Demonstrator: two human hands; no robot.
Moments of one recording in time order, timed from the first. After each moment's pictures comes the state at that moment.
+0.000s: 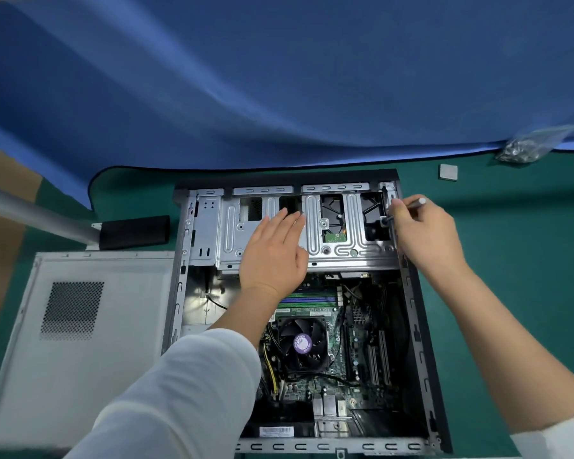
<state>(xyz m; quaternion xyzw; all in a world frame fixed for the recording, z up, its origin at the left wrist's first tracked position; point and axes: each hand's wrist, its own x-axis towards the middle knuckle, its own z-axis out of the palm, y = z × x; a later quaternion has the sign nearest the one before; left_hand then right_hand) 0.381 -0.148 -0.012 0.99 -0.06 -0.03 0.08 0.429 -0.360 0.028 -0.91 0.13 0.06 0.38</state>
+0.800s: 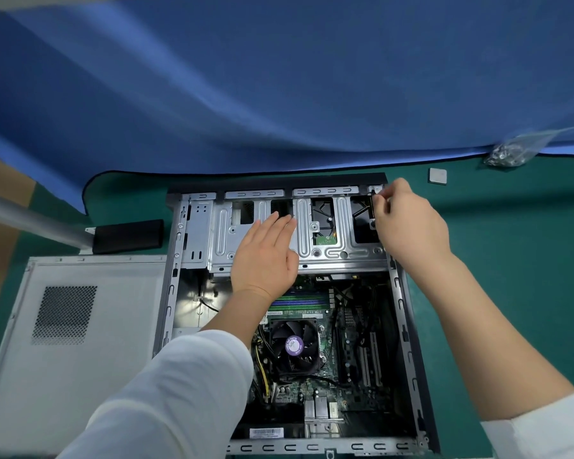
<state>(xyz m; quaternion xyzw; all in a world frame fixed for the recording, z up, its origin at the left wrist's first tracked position) 0.379 -0.150 -0.008 0.99 -0.06 -0.02 0.09 0.436 -0.345 0.057 -0.98 0.07 0.05 0.19</state>
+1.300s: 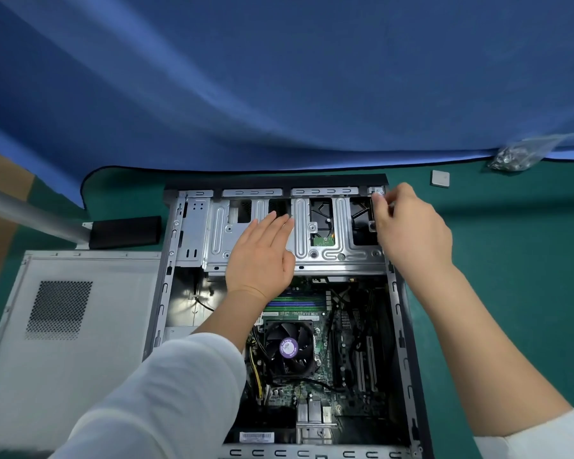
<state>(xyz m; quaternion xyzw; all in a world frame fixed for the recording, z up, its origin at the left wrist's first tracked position) 0.379 -0.151 -0.008 0.99 -0.06 -0.03 0.09 0.434 -0.348 0.051 -0.98 0.08 0.04 0.20</state>
